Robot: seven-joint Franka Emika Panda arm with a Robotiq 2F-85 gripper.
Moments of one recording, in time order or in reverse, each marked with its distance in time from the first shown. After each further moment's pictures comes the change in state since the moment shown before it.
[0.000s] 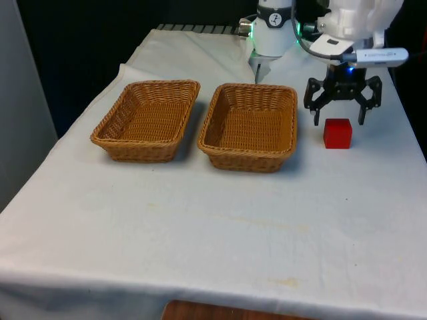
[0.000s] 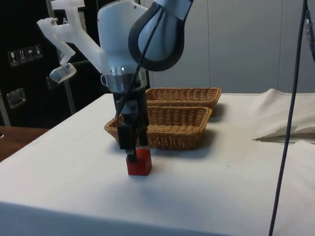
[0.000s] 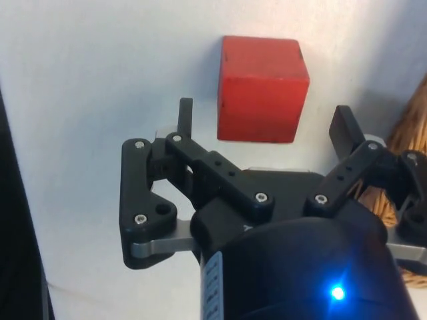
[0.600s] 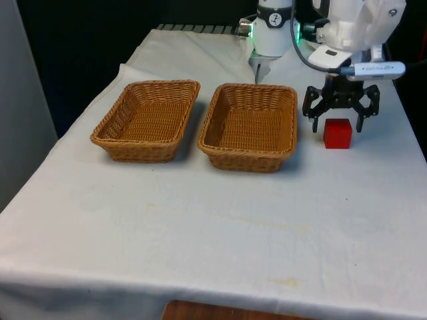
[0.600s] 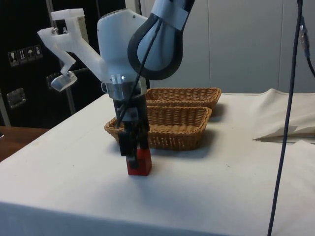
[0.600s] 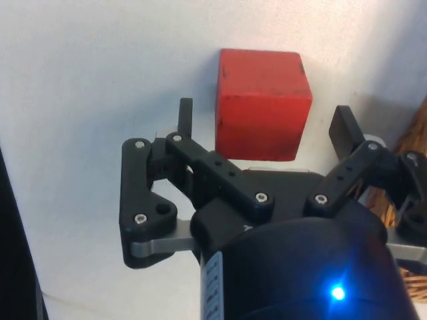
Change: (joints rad) arm 0.000 0.045 0.000 0.018 0.000 0.013 0.002
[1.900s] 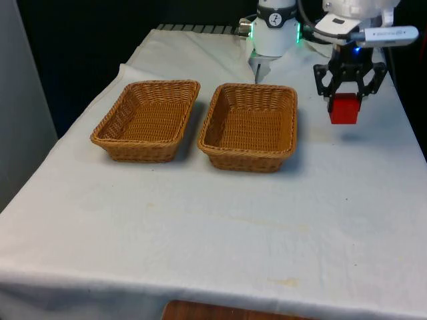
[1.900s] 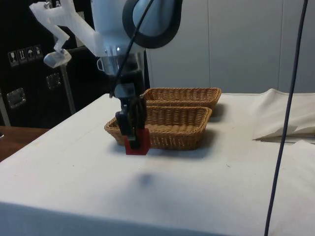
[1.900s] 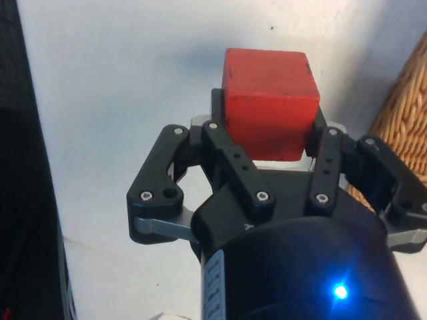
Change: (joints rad) arm 0.002 -0.132 0.003 -0.005 0.000 -0.143 0.016
